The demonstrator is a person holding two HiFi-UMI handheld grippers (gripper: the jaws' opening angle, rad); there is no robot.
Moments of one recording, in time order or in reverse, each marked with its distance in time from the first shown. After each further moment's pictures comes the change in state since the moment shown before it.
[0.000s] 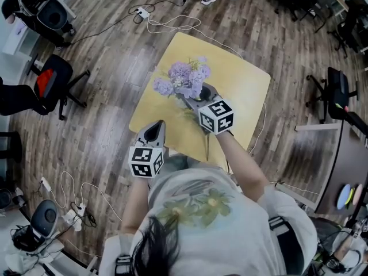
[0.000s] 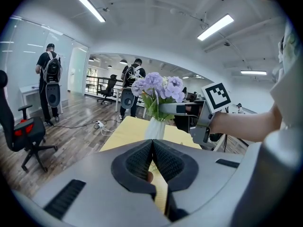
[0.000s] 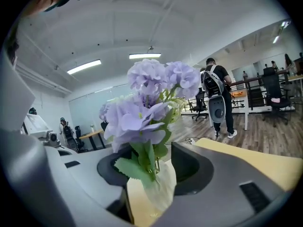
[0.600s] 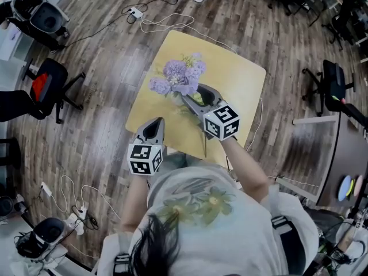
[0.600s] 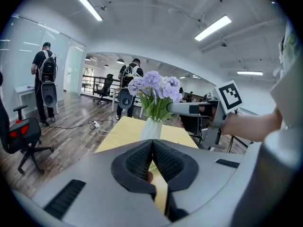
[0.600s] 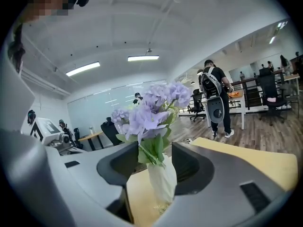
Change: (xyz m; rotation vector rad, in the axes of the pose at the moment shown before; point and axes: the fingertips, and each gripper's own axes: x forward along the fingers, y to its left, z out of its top) left arm 0.005 -0.003 0.001 0.011 0.004 -0.043; right arm -0.034 0.009 -0.002 0.022 -0.016 -0.020
